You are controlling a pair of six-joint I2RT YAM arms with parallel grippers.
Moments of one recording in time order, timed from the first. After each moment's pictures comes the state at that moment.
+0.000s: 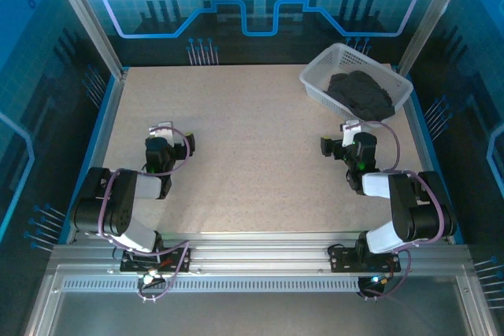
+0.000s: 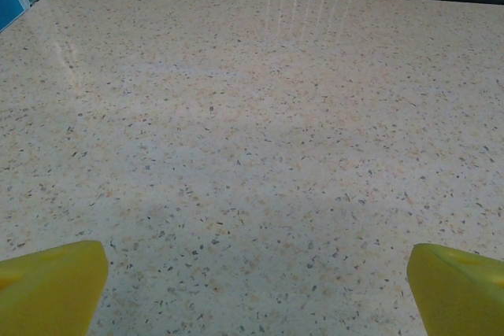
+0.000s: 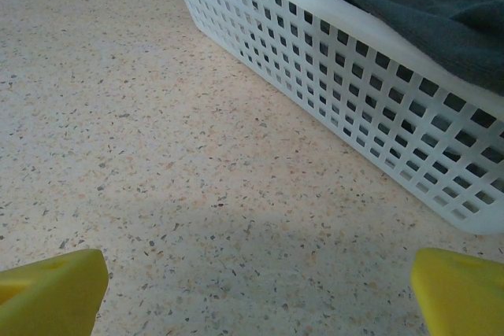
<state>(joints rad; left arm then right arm) -0.02 1.54 0.35 0.82 -0.12 -0.11 0.05 1.49 0.41 0.64 0.00 -0.05</state>
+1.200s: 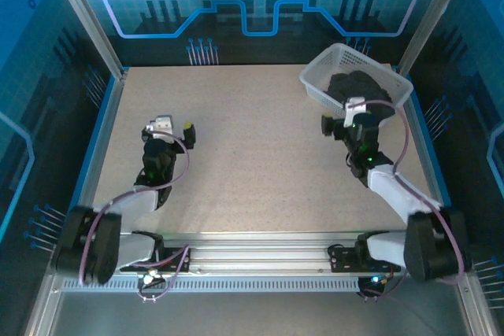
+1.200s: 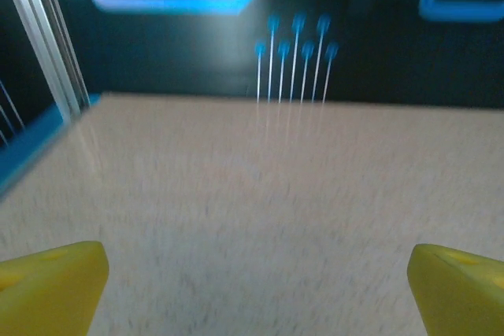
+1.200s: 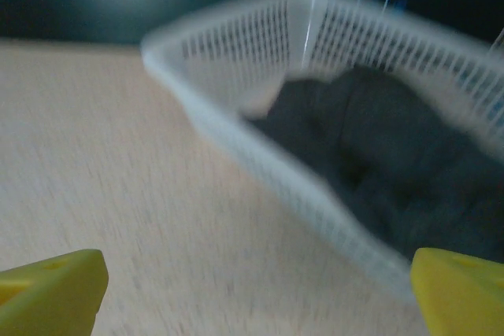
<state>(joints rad) -0.16 1.17 0.36 0.71 -0.28 -0.06 0.17 1.17 0.68 0.21 0.19 0.02</state>
